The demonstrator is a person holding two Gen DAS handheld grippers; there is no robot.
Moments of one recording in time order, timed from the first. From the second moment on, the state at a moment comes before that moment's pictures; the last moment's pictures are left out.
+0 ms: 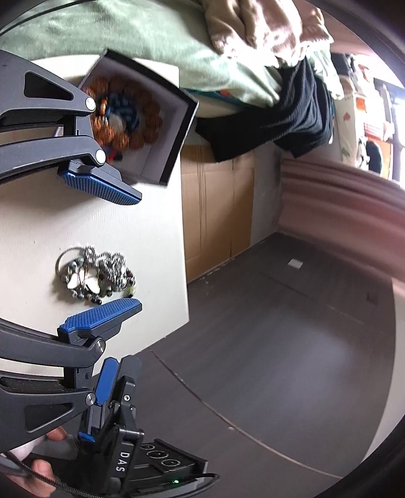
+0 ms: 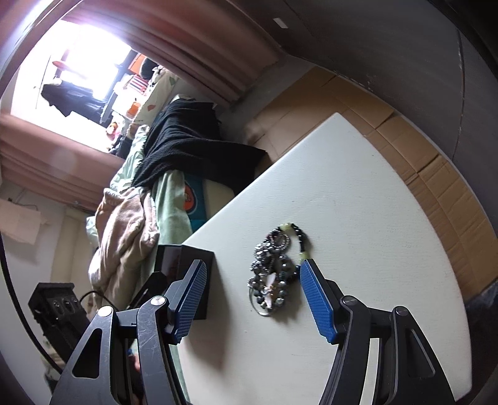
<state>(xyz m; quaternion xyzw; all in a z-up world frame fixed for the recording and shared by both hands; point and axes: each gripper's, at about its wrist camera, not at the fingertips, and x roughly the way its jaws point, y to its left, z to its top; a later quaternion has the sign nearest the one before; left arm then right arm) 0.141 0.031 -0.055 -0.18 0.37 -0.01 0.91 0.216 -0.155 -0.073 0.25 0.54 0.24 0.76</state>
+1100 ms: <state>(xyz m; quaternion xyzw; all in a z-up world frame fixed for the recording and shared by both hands) 0.233 -0.029 -0.124 -0.15 0.52 0.04 0.84 0.233 -0.210 -0.081 0.32 0.55 0.20 0.75</state>
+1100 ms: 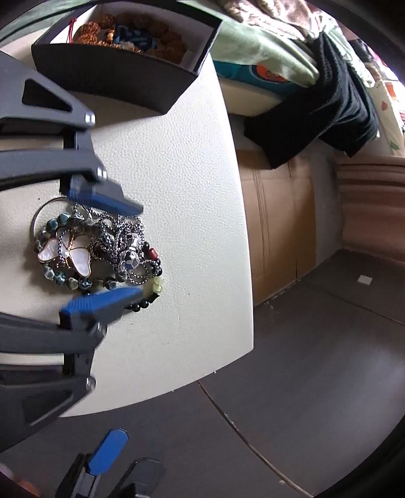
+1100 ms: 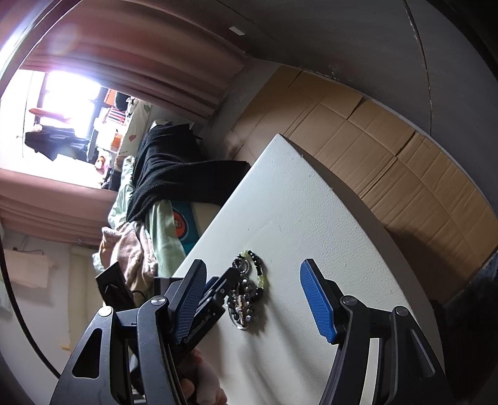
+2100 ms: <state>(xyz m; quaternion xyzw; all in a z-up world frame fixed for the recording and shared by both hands) 0.167 0.025 -0.012 -0.16 0.43 0.06 0.89 0.227 -0.139 -0.106 0.23 0.58 0.27 0.73</state>
